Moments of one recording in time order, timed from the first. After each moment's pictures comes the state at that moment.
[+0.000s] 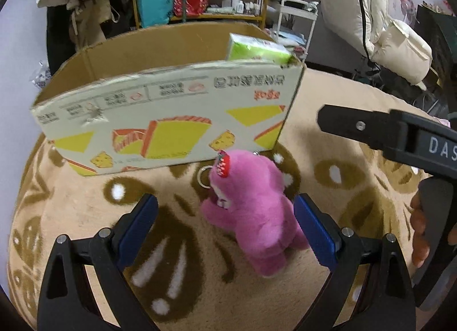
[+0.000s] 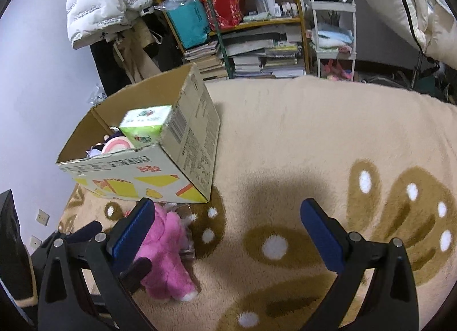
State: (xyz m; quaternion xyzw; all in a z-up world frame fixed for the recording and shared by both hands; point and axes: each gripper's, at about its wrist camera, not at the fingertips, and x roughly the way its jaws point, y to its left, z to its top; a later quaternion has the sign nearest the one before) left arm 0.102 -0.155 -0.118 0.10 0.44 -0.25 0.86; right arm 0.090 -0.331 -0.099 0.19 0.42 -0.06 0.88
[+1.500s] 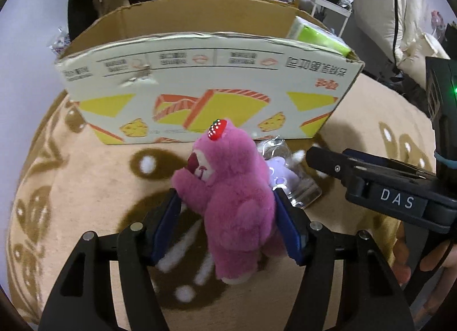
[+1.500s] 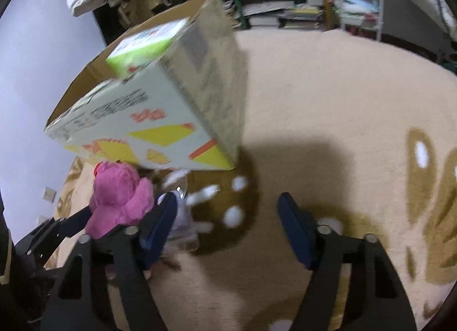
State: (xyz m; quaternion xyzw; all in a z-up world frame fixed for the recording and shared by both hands) left arm 0.128 -0.124 -0.122 0.07 0.49 -0.19 0.85; right arm 0.120 -0.300 -0.146 0.20 0.49 0.01 0.85
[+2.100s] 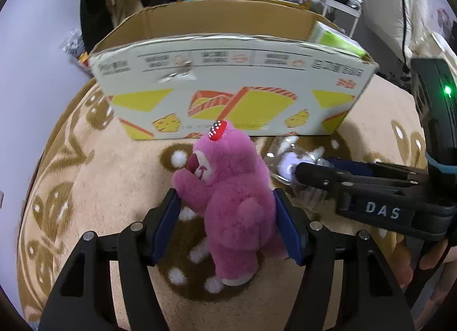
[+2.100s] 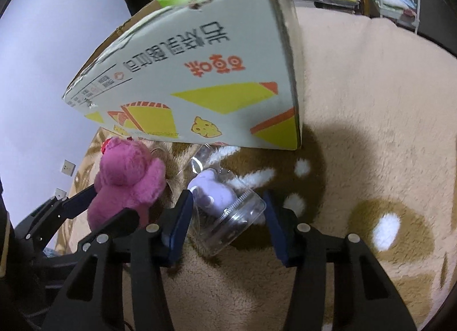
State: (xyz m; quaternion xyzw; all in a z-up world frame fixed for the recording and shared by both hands) left arm 0.123 -0.103 -0.121 0.08 0.49 -0.16 0.86; right arm 0.134 -0.266 -0.162 0.20 0.52 0.08 0.83
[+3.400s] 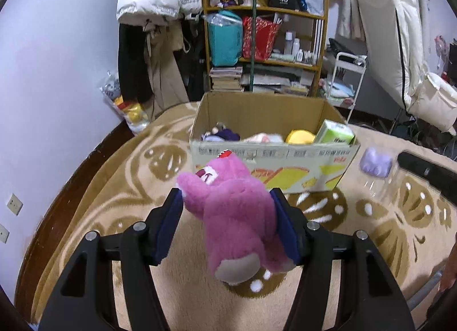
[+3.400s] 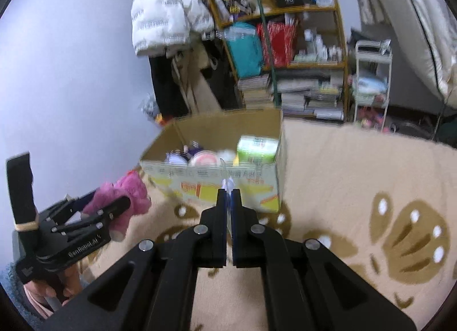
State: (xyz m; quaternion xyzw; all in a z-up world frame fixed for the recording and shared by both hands) left arm 0.083 -0.045 -0.023 0.06 0.35 -0.13 0.93; right arm 0.037 -0.267 -0.010 0.14 0.33 0.03 0.93
